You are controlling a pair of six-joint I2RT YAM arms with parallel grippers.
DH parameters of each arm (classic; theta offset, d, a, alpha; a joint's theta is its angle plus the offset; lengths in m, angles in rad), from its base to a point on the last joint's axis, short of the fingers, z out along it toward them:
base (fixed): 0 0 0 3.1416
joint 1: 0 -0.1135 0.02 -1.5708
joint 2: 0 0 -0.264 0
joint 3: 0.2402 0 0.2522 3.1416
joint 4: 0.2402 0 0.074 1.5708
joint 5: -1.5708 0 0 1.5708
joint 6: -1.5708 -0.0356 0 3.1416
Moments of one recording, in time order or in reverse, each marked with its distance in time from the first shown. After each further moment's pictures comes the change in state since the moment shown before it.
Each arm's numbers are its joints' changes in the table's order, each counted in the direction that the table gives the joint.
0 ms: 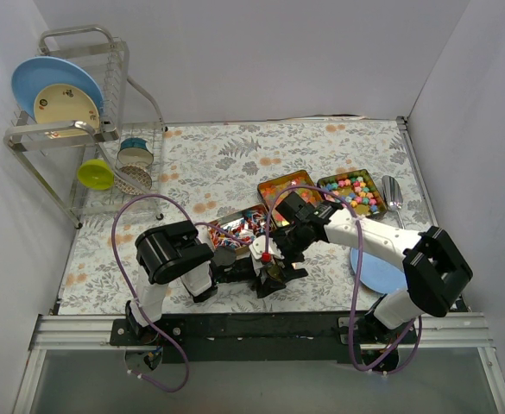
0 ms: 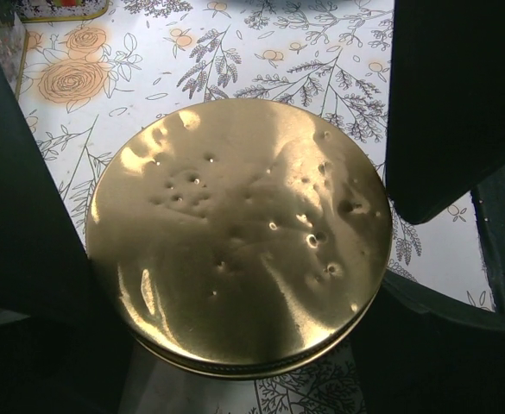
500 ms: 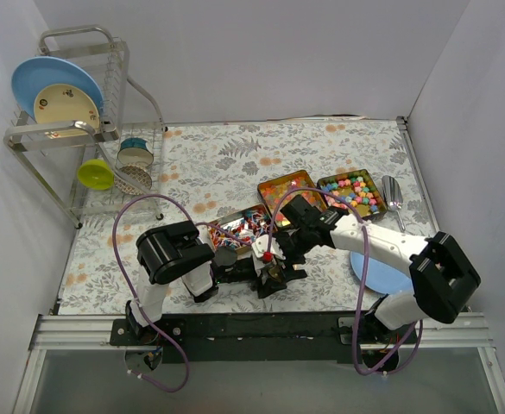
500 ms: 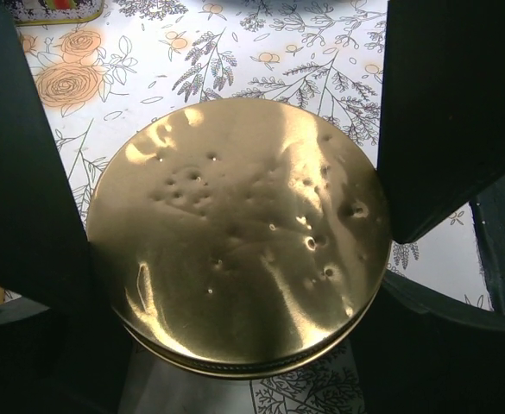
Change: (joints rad) left arm 0.002 -0.005 0.008 0.001 0.001 0.001; right arm 0.010 0.042 -0.075 -0.096 -0.025 -0.066
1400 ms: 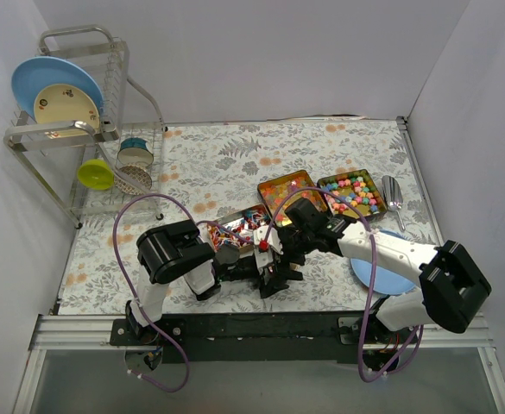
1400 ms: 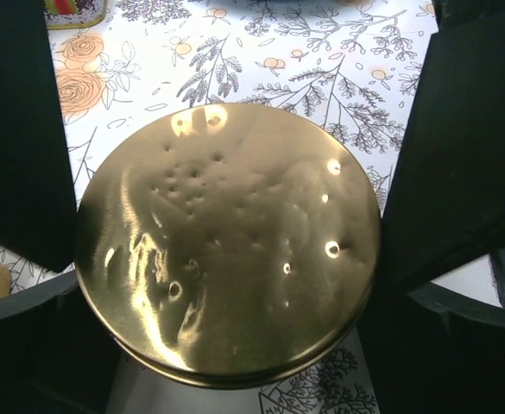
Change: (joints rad) left arm 0.002 -0.004 0.026 0.021 -0.010 0.000; right arm -0.005 0.092 -0.111 -0.203 -0.106 -0.356
